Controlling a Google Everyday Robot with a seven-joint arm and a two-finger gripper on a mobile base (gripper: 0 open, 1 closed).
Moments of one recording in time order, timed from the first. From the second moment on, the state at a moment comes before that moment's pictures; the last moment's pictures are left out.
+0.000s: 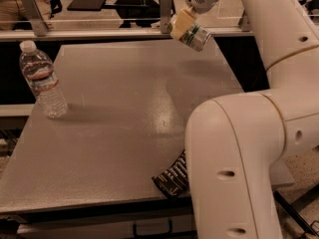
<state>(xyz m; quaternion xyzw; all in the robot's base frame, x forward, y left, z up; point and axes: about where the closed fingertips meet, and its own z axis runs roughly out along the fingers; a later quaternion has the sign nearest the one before) 0.762 -0.080 0.948 -0.49 0.83 0.05 0.25</state>
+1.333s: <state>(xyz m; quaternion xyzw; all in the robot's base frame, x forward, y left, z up) 0.689 -0.105 0.958 -0.43 0.72 0.18 0.51</state>
